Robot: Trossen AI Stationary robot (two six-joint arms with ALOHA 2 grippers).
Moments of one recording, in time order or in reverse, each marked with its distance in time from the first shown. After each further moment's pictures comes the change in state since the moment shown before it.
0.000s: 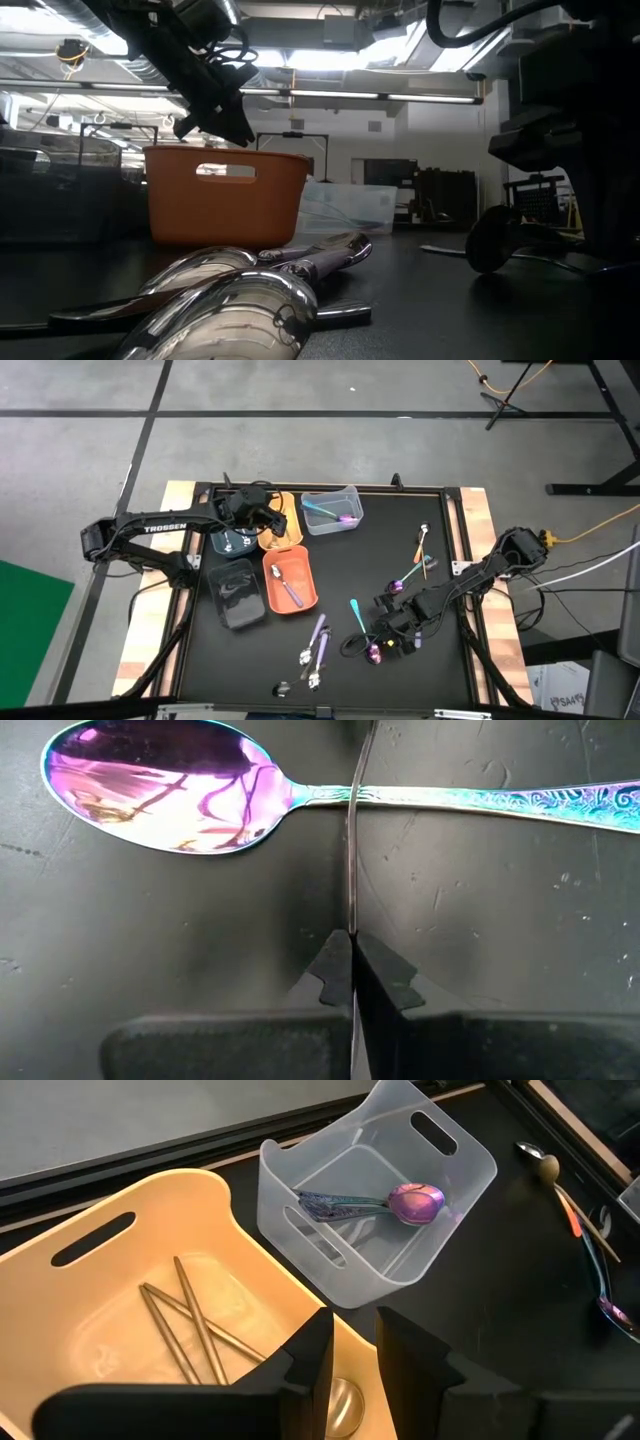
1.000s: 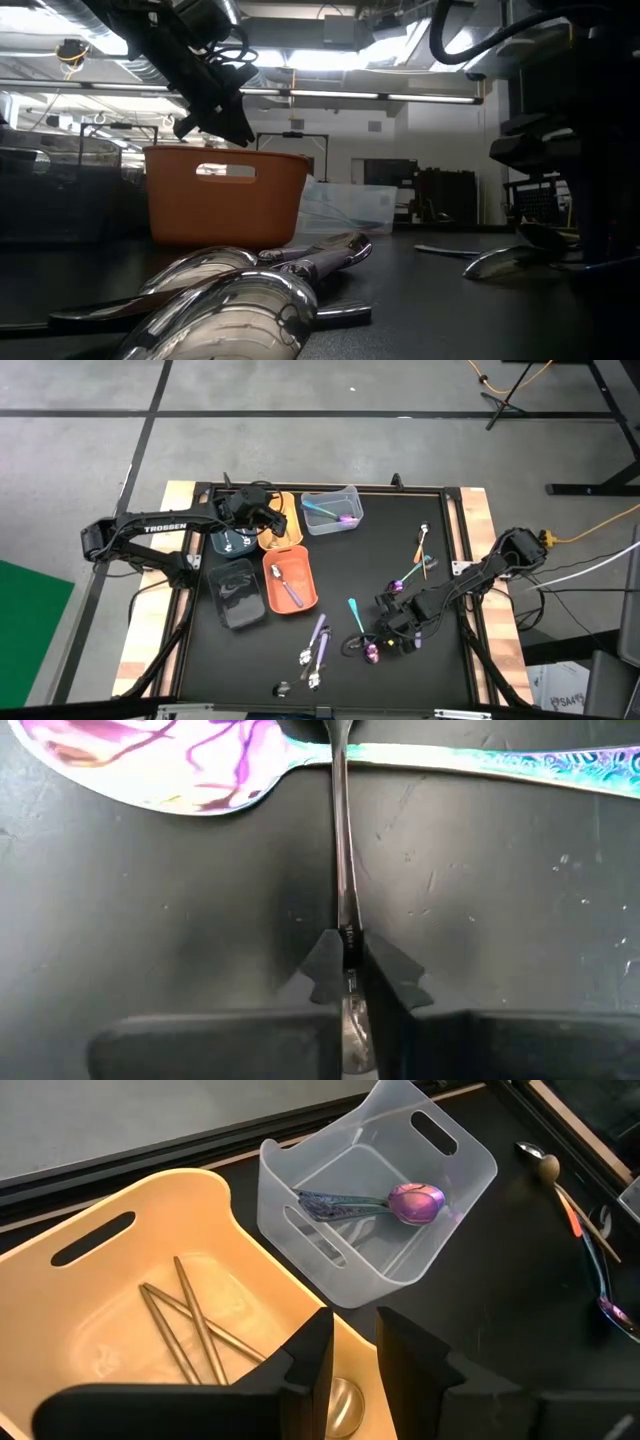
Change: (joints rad) left arm 0.000 0.000 0.000 0.000 0.000 0.000; right arm 0.001 0.003 -0.003 -0.010 0.017 -0.007
